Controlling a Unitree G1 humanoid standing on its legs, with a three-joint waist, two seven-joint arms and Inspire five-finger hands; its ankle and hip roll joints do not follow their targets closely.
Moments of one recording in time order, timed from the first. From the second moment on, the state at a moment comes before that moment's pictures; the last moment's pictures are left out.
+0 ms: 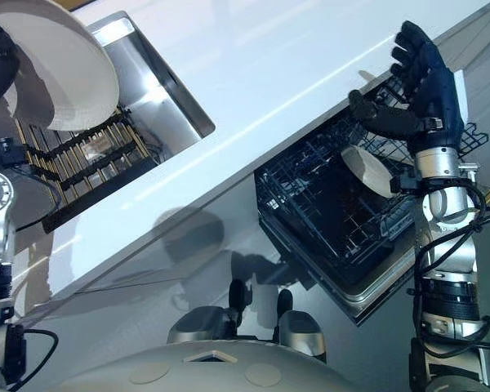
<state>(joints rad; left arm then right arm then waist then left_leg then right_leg) -0.23 0.72 0.29 -0.03 0.05 -0.29 0.47 -0.19 -0.54 -0.19 -0.13 0.39 -0.08 0.06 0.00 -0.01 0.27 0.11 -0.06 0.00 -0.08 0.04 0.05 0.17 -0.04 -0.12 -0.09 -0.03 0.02</state>
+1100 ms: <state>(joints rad) -0.47 0.58 -0.25 -0.13 0.35 -0.33 0.71 -0.42 -0.41 0.28 -0.28 0.57 -0.02 0.11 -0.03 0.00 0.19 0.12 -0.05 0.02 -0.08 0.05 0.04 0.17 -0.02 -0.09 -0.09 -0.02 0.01</state>
